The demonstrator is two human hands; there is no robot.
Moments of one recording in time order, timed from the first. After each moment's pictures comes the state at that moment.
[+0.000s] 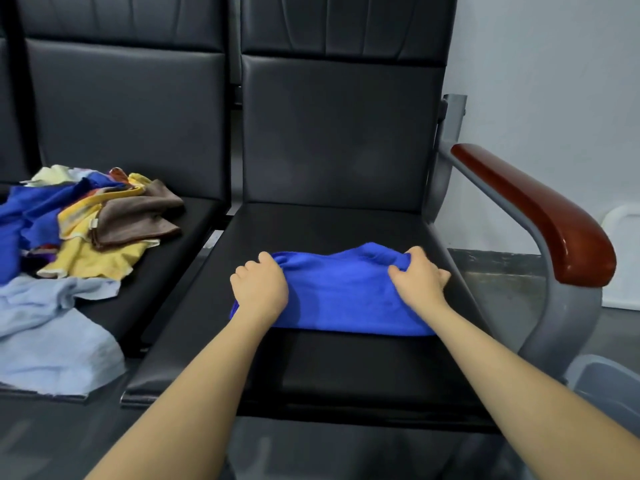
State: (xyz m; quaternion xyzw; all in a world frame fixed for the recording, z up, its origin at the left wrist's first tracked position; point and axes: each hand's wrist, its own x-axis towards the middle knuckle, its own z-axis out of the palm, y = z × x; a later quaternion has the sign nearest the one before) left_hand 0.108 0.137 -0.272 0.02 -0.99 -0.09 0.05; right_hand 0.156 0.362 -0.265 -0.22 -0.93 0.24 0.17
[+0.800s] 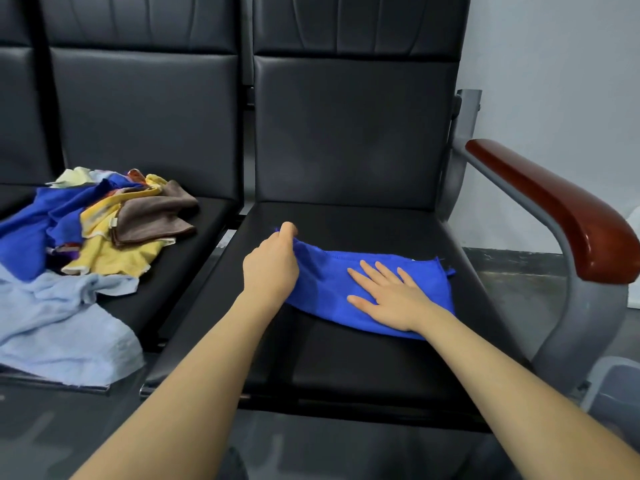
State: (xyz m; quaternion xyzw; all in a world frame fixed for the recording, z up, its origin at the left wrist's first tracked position) left_hand 0.117 0.128 -0.239 -0.07 -0.96 -0.21 0.17; right_hand 0.158 0.335 -0.286 0.05 -0.99 0.04 -0.09
